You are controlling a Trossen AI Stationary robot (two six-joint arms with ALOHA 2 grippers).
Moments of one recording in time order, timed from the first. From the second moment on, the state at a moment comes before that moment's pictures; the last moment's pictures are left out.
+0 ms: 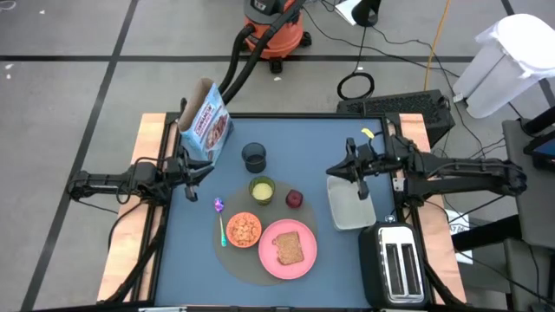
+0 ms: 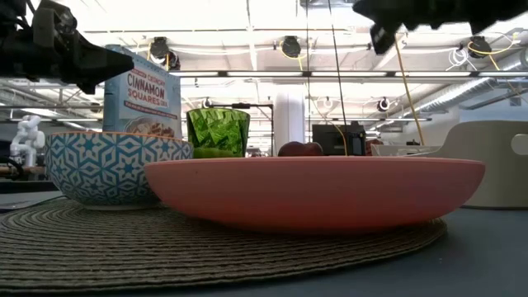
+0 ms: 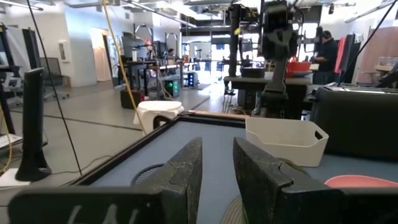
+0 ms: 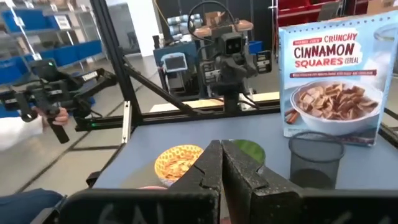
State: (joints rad) left arm -0.04 0.00 0.04 0.08 -0.31 0.04; right arm -0.17 0.78 0.54 0.16 -0.31 0.15
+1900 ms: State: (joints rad) left arm -0.04 0.00 0.04 0.08 -0.32 0.07; right arm -0.17 0.14 0.08 0.04 -0.32 0.07
